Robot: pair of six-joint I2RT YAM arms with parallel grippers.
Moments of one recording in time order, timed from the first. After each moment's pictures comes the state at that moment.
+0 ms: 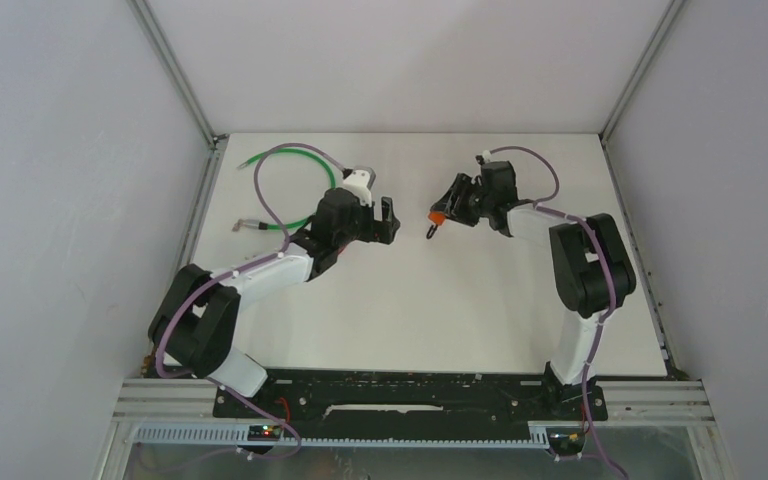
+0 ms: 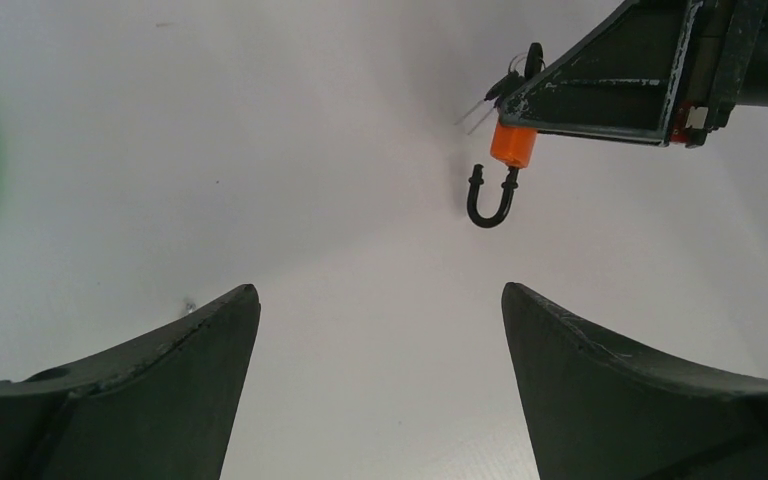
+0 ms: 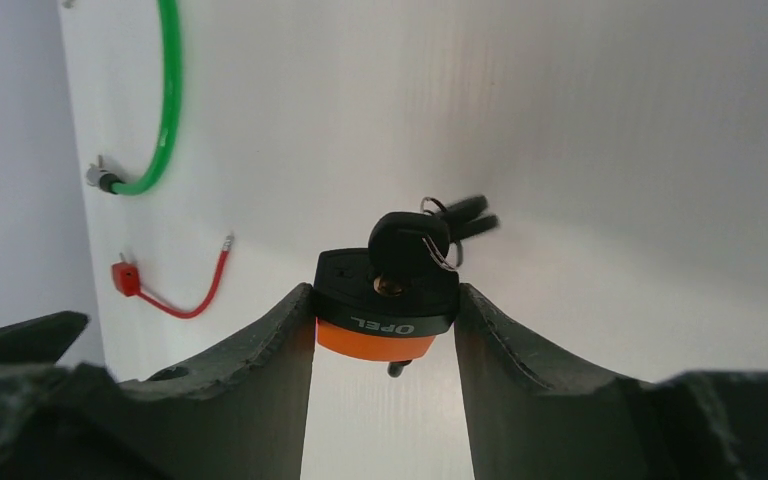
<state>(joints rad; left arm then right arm) -0.57 1.53 0.88 0.22 0.00 -0.28 0.28 1.89 1.11 0.14 -0.37 0.71</state>
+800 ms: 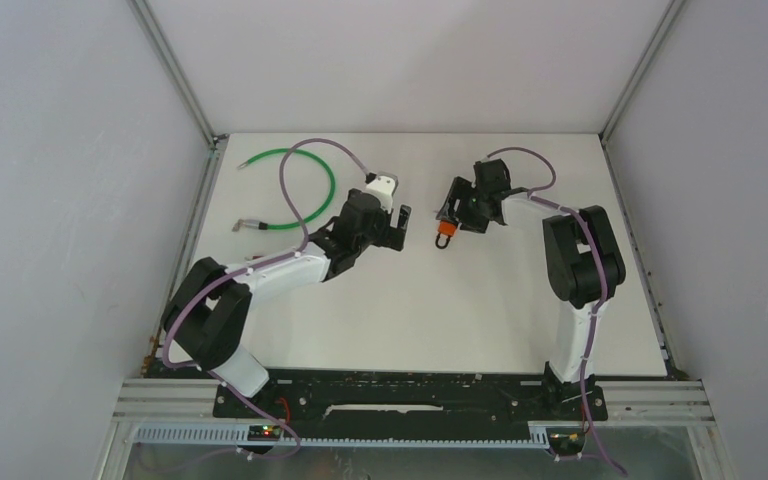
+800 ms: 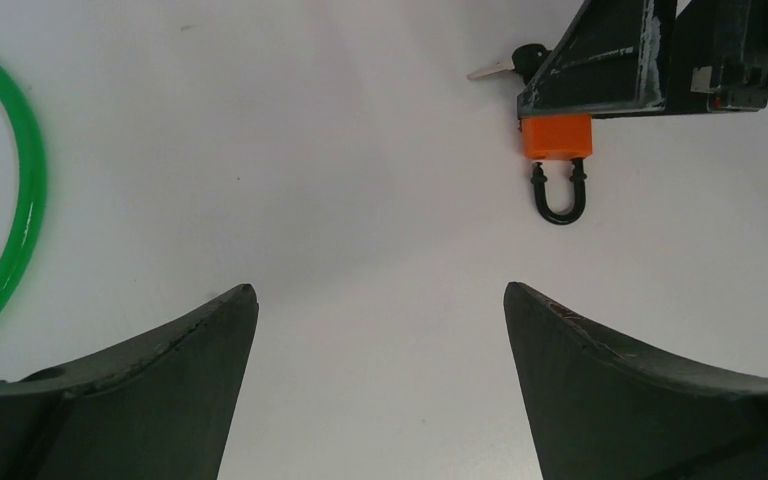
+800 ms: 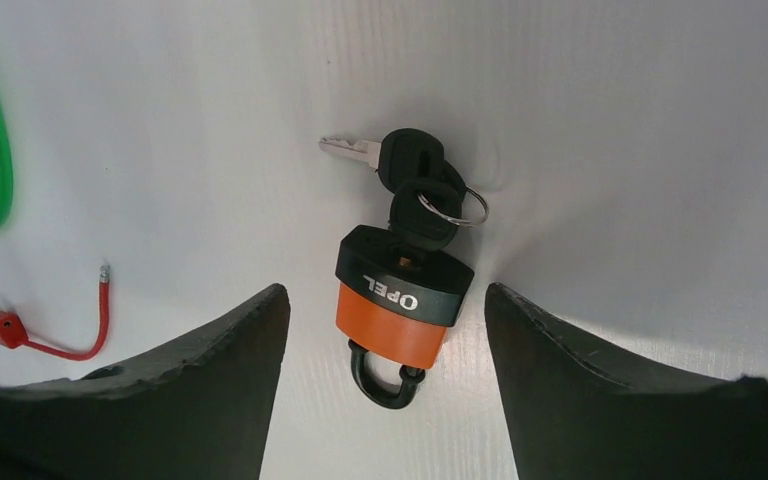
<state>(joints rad) -0.68 1.58 0.96 0.13 -0.21 -0.17 0.29 1.99 1.27 -0.17 -0.21 0.65</state>
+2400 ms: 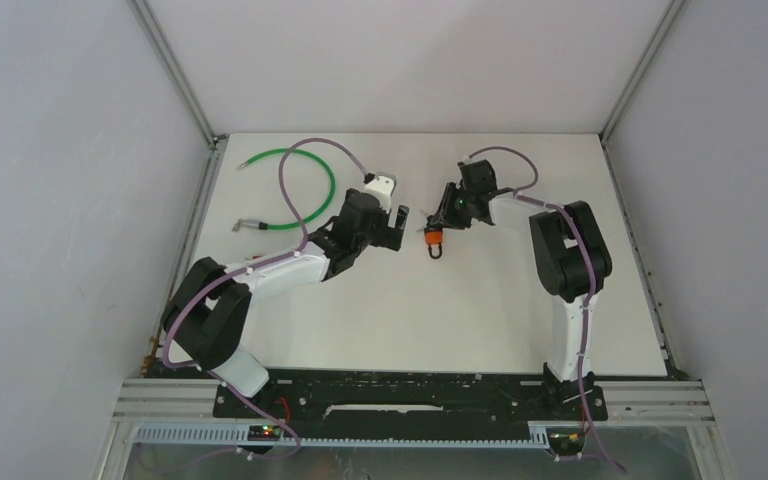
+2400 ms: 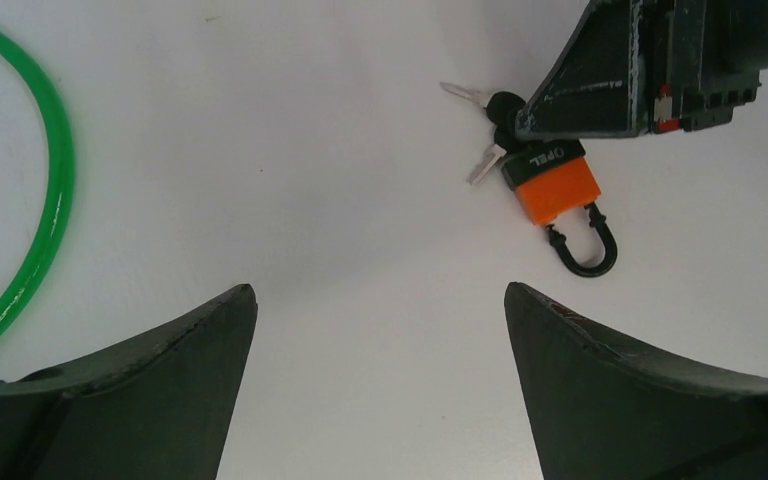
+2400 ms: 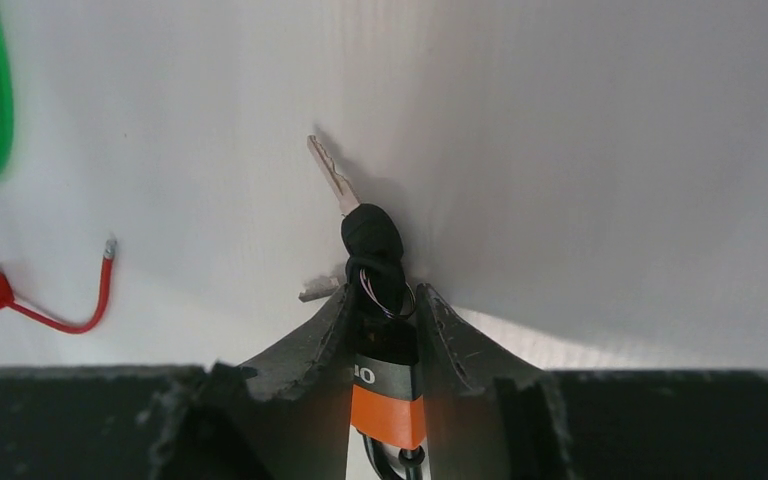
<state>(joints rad) -0.68 1.59 0.96 0.11 -0.23 -0.15 0.33 2.08 1.33 -0.12 -0.28 0.61</state>
